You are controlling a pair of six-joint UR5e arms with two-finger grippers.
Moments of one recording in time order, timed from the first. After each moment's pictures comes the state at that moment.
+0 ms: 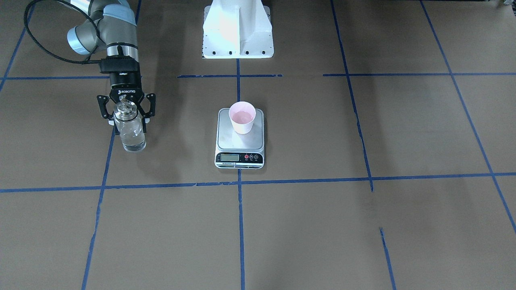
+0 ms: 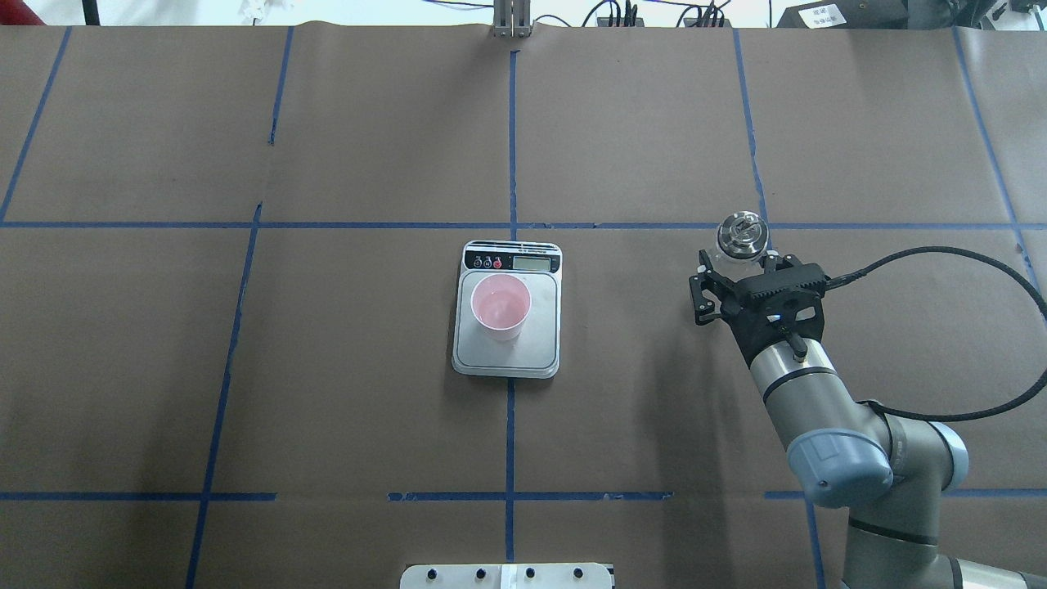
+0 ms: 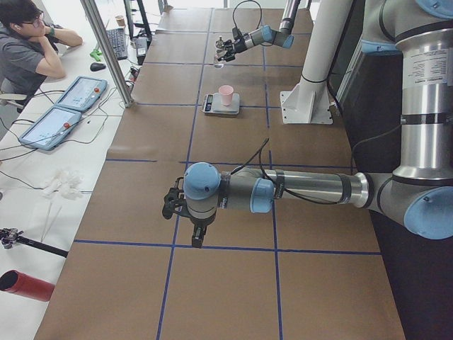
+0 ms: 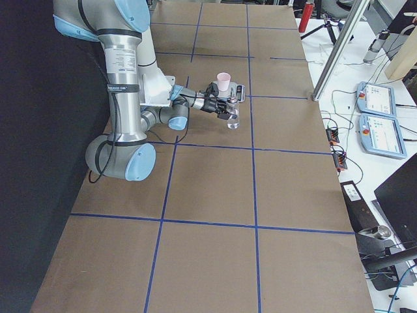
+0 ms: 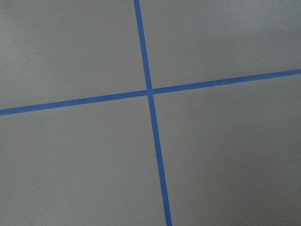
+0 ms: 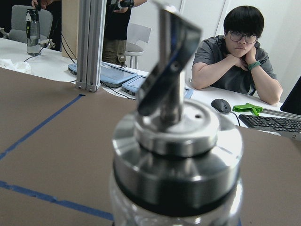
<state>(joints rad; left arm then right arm) -1.61 -1.48 -1.72 -1.63 -2.42 0.10 0.29 -1.47 1.82 -0.76 0.68 0.92</state>
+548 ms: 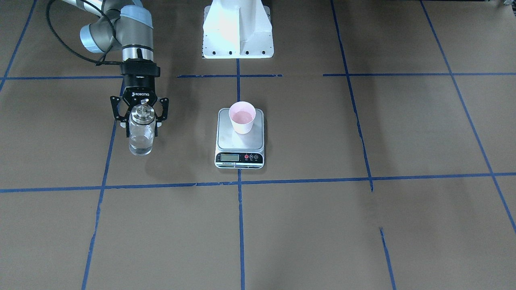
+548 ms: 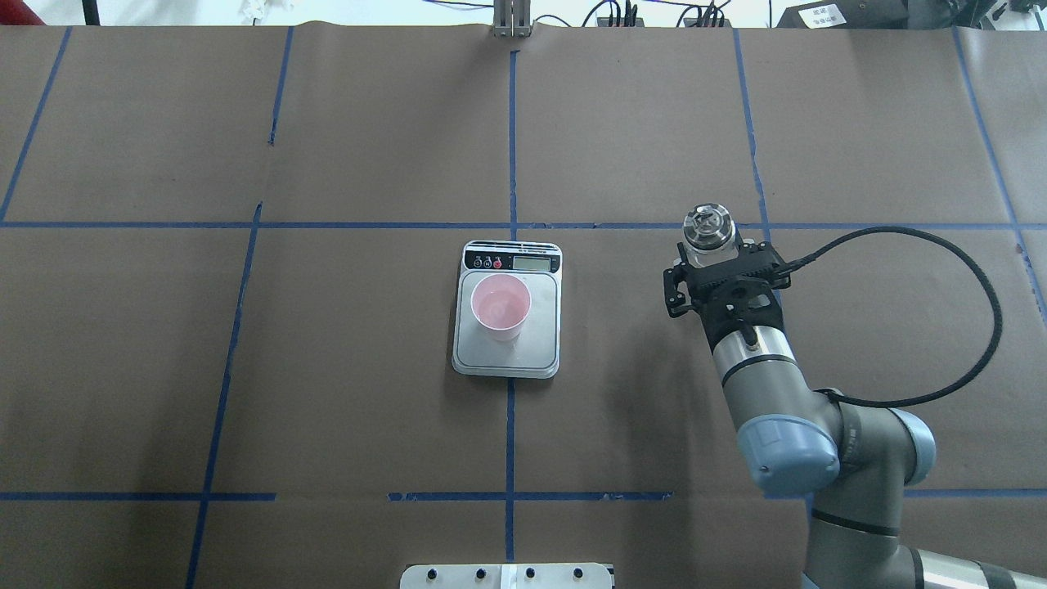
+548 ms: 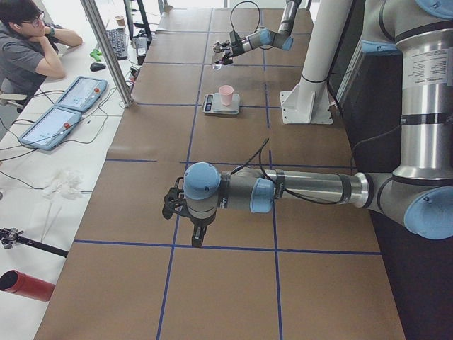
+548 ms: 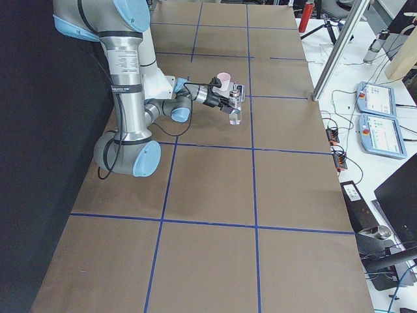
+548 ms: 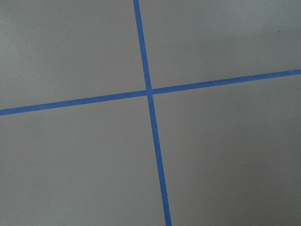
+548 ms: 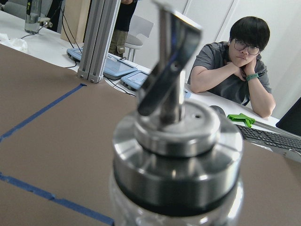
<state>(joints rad) -1.61 -1.48 -1.72 -1.63 -2.43 0.10 0.29 -1.36 1.82 -1.04 0.64 0.84</state>
